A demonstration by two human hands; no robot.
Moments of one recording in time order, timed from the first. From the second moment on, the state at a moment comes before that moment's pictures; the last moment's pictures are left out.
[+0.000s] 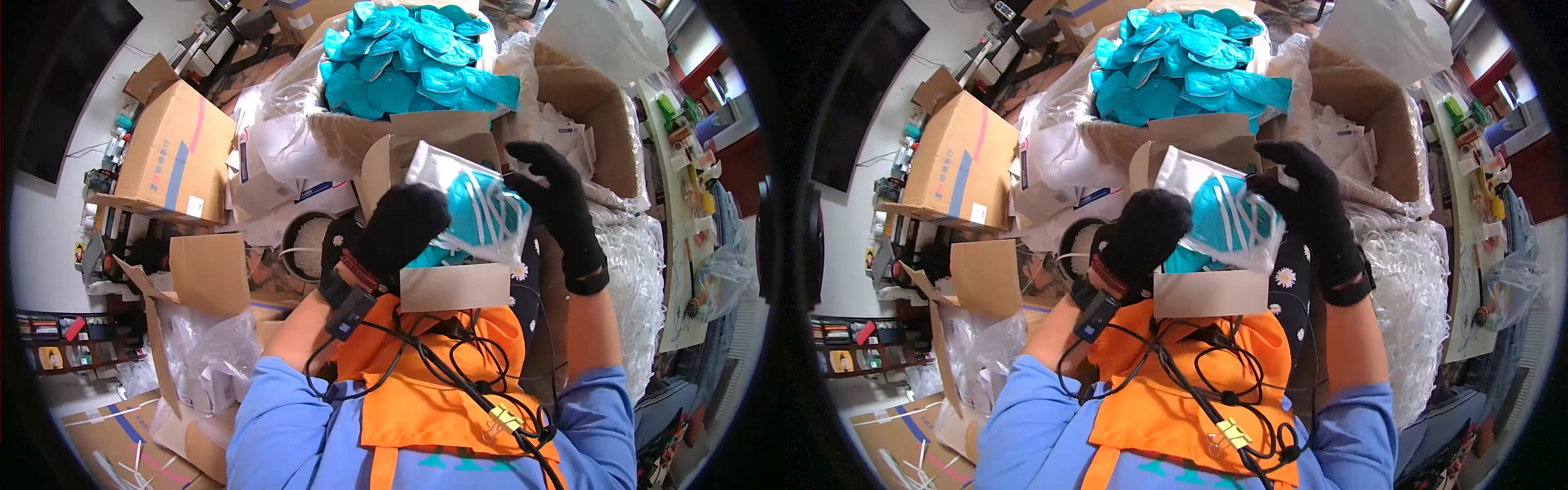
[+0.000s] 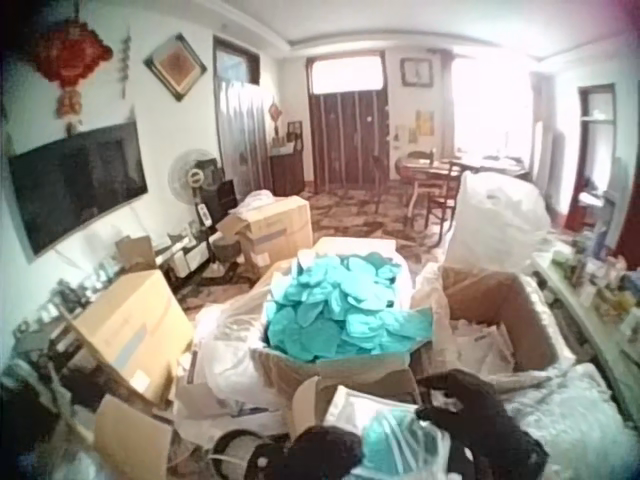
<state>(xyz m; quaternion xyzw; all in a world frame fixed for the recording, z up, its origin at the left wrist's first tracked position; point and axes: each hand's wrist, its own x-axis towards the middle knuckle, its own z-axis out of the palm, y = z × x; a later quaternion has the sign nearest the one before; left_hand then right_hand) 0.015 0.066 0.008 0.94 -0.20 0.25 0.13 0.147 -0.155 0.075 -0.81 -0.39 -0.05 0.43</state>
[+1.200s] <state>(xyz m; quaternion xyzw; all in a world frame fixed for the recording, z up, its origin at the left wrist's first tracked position) 0.054 0.046 -0.070 1.00 -0.03 -0.04 0.07 0.029 -0.140 0.121 -0.80 -0.55 -0.18 0.16</state>
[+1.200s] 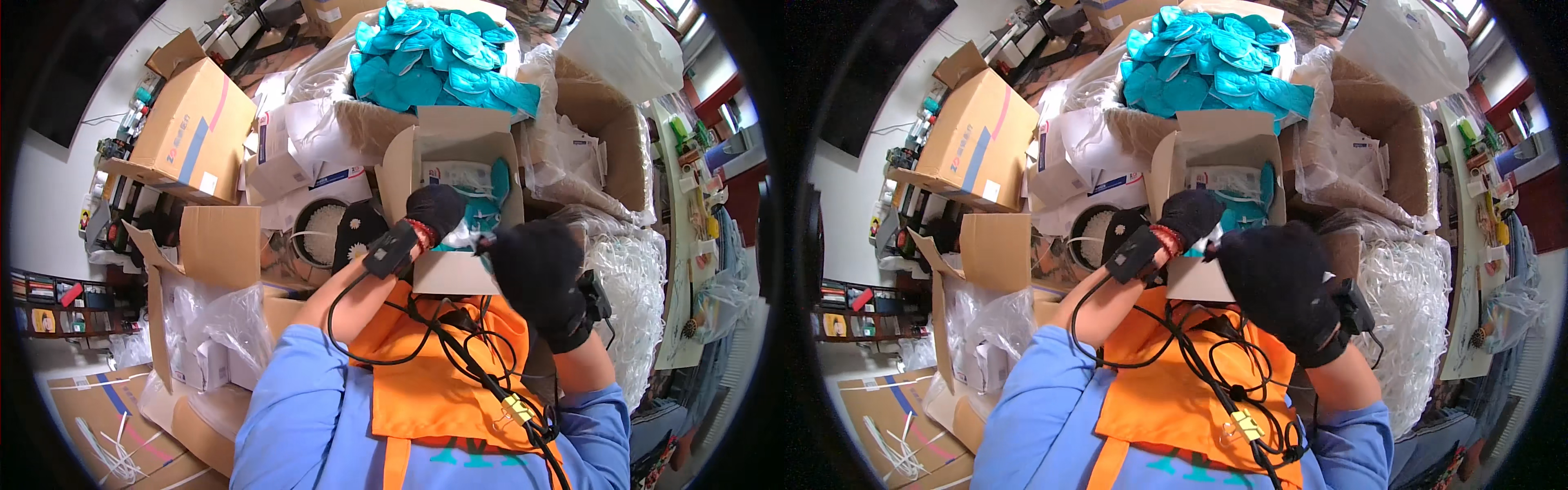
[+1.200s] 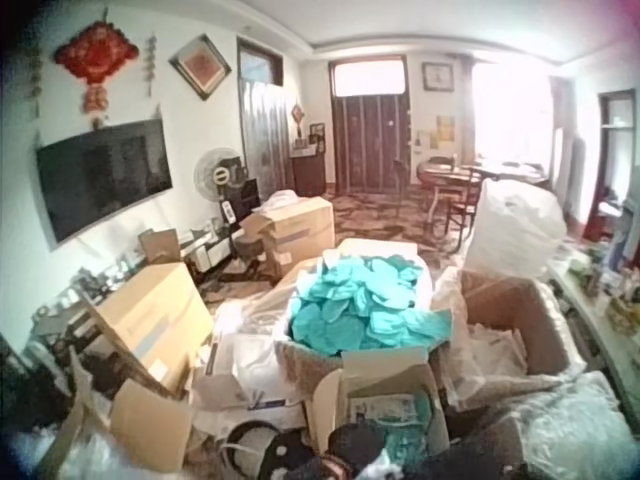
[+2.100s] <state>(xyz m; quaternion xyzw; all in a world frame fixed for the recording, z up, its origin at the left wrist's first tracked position) 0.025 0.031 -0.008 0.86 -0.04 0.08 0.51 0.099 -0.149 0.070 -0.84 -0.35 -0.17 0.37</state>
